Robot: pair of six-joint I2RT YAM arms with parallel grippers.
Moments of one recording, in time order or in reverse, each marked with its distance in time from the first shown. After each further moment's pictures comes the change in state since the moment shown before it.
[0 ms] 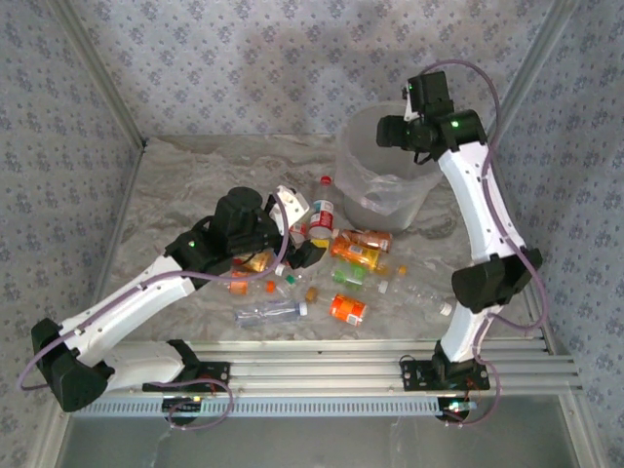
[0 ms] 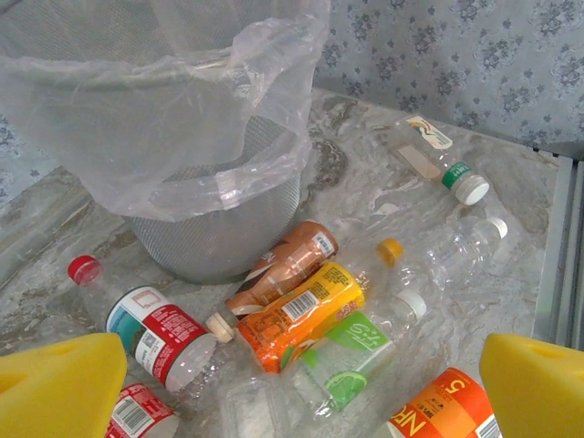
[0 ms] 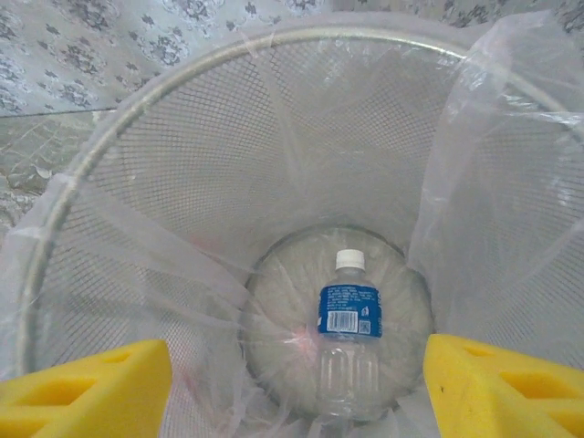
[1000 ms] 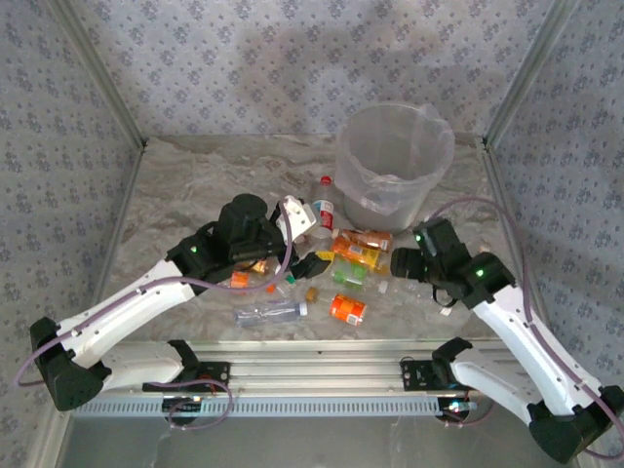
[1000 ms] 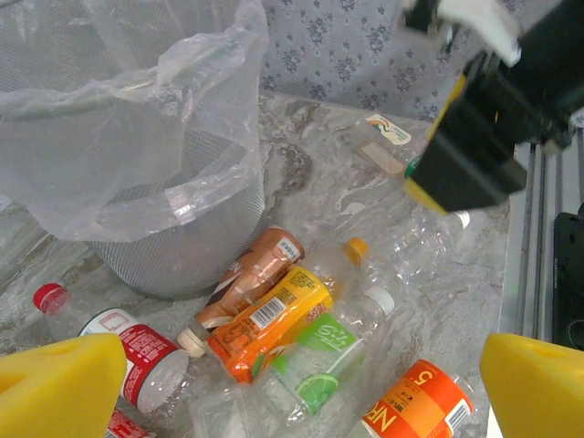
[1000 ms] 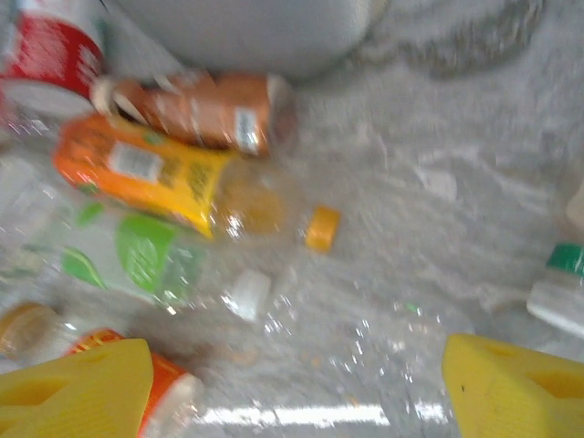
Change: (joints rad) left arm -0.070 -0.011 -0.003 -0.002 0.011 0.037; right arm 0.254 -0.904 -1.183 0.011 0.108 0.320
